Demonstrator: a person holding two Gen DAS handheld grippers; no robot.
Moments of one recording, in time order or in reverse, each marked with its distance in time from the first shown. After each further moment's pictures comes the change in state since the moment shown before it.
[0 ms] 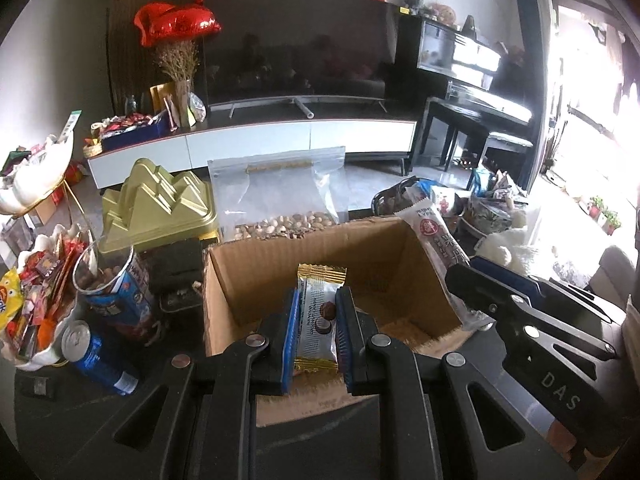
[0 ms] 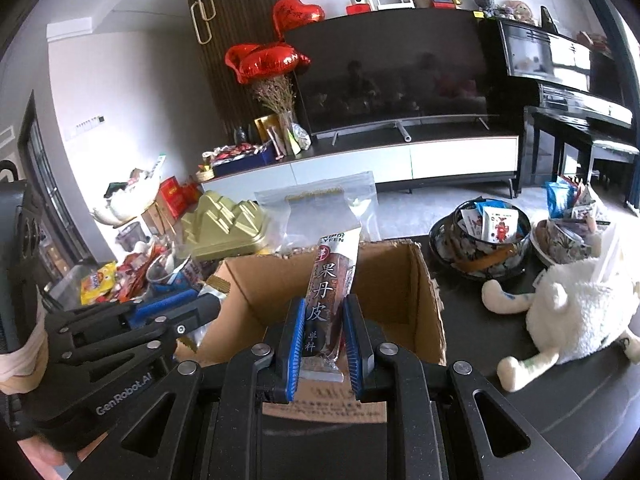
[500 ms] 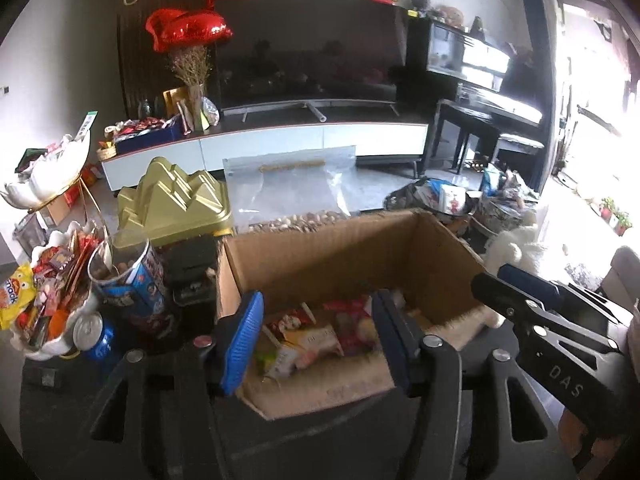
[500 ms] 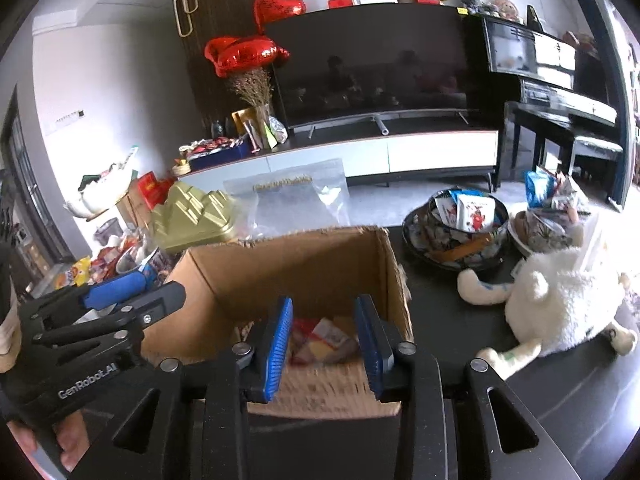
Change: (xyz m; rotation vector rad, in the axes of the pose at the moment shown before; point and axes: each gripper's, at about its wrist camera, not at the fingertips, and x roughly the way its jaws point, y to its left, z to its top) left arm -0.018 -0.006 -0.017 0.003 -0.024 0.046; right arm -0.013 -0.016 -0.016 0.017 0.016 -0.079
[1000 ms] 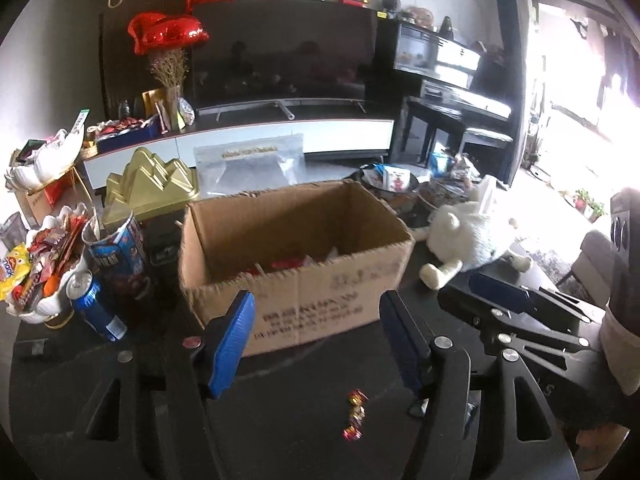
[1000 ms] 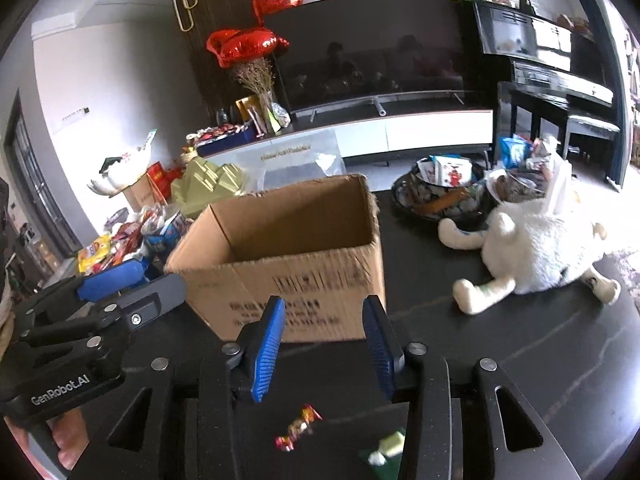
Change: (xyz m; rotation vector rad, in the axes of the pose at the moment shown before) left arm -0.066 -0.046 -0.044 0.023 0.006 -0.086; right arm -0.069 -0.018 -0.048 0.023 0.049 0.012
